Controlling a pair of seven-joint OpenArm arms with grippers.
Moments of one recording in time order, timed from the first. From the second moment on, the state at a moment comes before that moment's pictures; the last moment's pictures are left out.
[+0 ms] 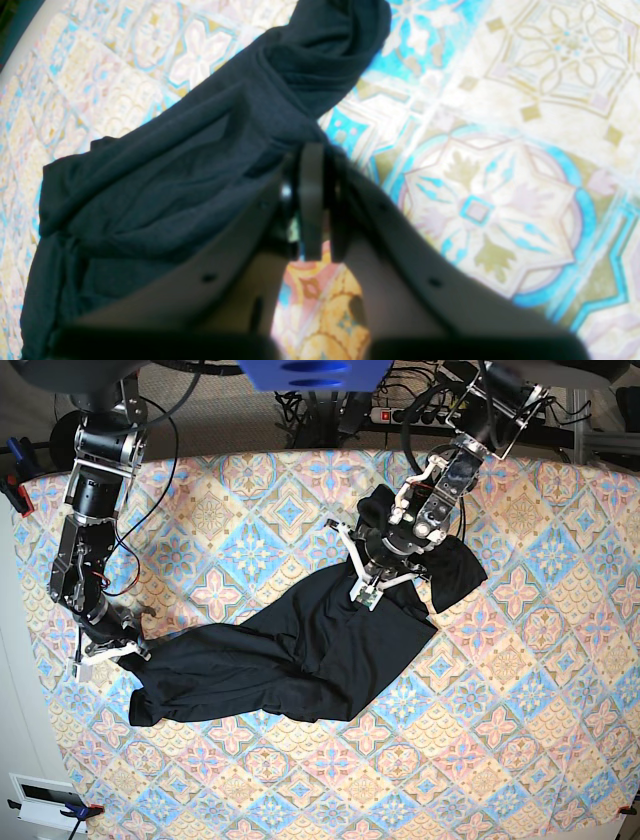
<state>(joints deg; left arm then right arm) -1.4 -14.7 33.0 87.7 -18.7 1.0 42.9 19.0 19.1 17.8 57.4 37.0 17.0 -35.9</state>
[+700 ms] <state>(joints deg) 8.2 -33.7 33.4 89.8 -25.5 -4.2 26.7 19.0 19.3 18.0 57.4 37.0 17.0 -35.9</state>
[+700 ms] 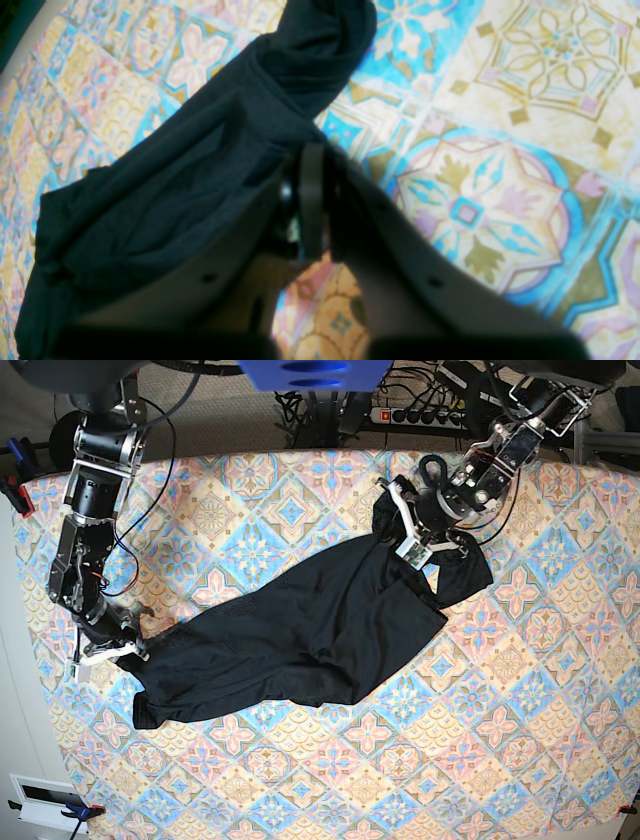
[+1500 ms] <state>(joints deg) 11.4 -41.0 29.2 89.8 -27.3 -5.9 24.0 17.1 20.1 18.0 57.8 37.0 17.3 -36.4</state>
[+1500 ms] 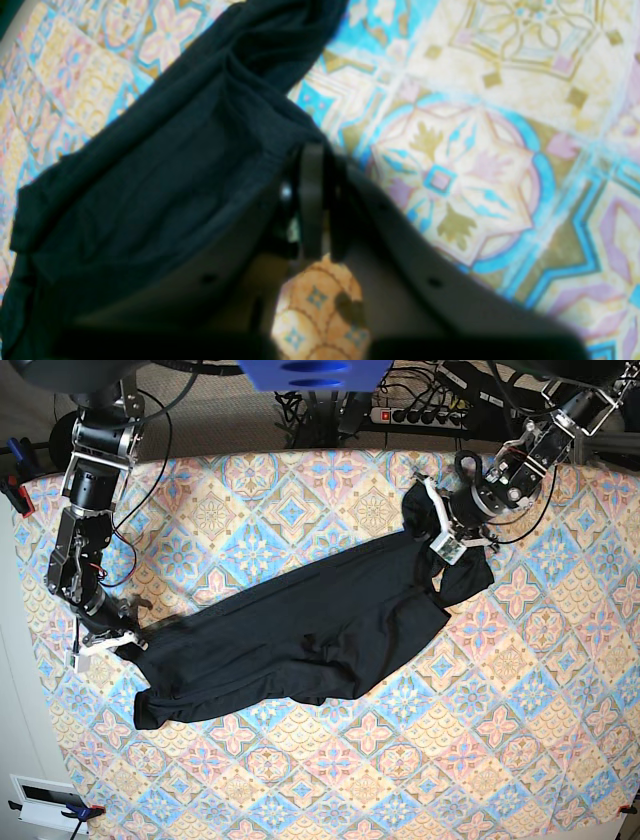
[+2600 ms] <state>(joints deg) 22.7 -37.1 5.0 103.4 -22.1 -1.1 45.6 -3.2 21.3 34.2 91.9 37.0 17.2 -43.2</state>
